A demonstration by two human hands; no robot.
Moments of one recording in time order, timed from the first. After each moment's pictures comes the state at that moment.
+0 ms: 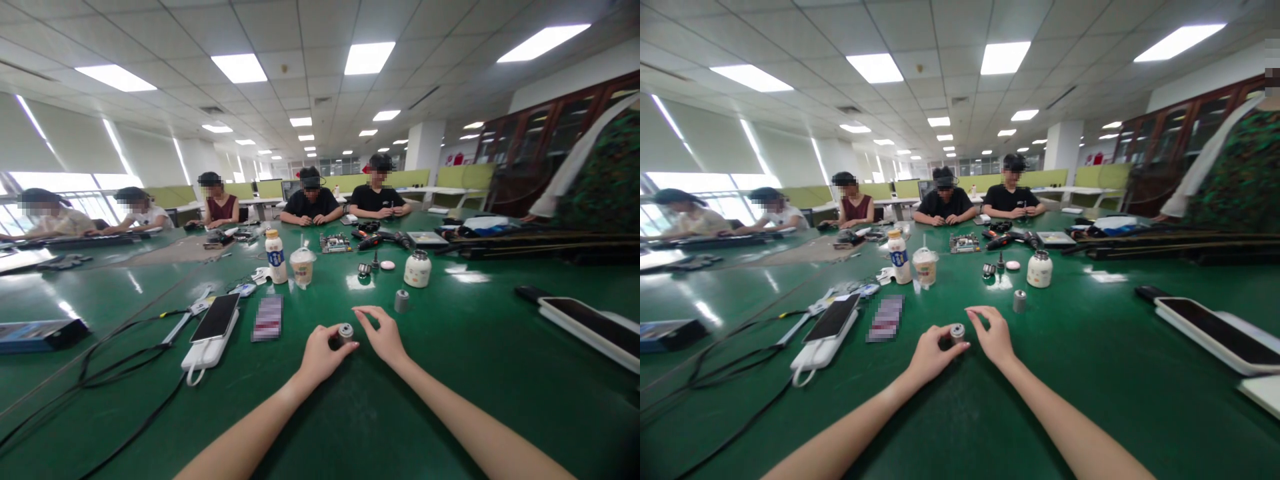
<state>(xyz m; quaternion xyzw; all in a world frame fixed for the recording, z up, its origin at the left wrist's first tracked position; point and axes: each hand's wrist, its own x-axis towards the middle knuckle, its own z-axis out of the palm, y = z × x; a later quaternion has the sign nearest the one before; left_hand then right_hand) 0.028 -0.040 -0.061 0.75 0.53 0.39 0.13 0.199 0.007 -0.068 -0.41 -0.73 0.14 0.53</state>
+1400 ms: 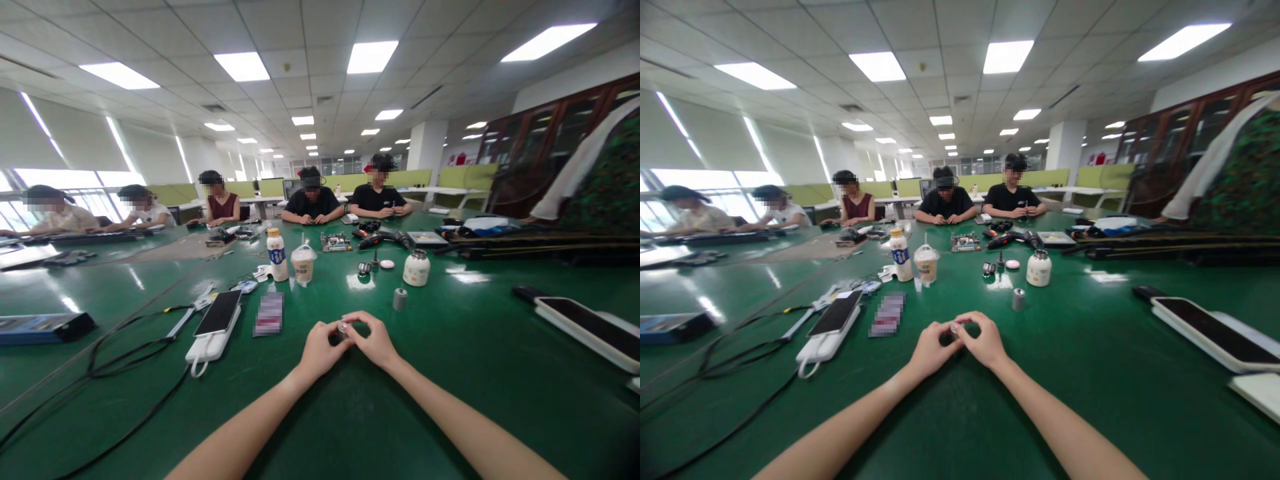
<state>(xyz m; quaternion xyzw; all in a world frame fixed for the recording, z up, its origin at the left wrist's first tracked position) 0.028 -0.038 -0.065 0.76 0.52 0.39 0.12 0.185 -0.009 -0.069 -0.35 -0.75 0.23 0.52</state>
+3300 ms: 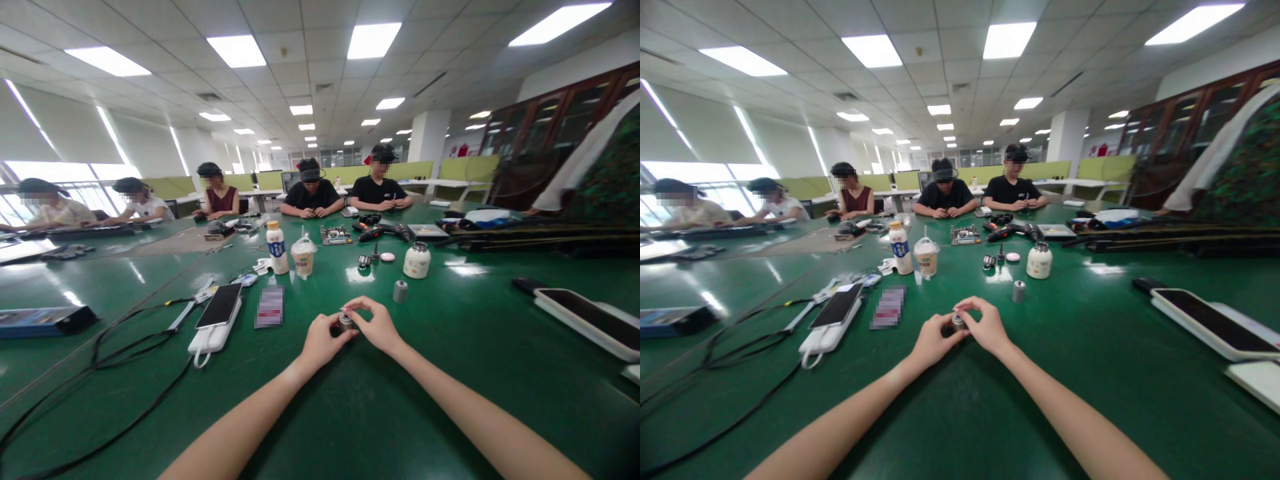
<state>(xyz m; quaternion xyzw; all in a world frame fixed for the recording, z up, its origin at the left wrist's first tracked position) 0.028 -0.038 -0.064 0.76 0.52 0.36 0.12 0.186 -0.009 -0.049 -0.34 -0.74 0.26 0.52</state>
